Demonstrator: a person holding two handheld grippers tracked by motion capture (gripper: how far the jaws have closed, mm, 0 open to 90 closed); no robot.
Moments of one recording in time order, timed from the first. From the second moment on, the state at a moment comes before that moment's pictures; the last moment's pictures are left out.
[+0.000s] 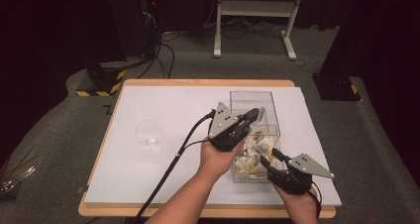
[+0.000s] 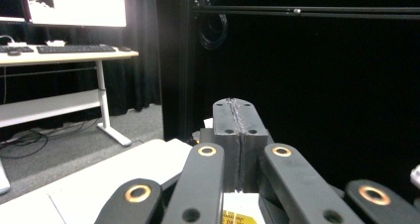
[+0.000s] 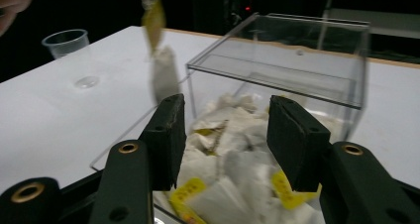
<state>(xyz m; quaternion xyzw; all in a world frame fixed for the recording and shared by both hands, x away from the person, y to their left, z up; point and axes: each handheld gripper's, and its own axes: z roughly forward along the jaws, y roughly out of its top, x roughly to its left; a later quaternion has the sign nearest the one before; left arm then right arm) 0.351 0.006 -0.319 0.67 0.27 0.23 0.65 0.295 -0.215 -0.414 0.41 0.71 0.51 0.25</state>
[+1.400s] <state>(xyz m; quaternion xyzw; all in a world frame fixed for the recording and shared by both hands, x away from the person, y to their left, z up) 0.337 0.061 -0.311 0.61 0.31 0.29 0.67 0.309 -0.217 -0.421 0.42 0.71 0.49 0.29</state>
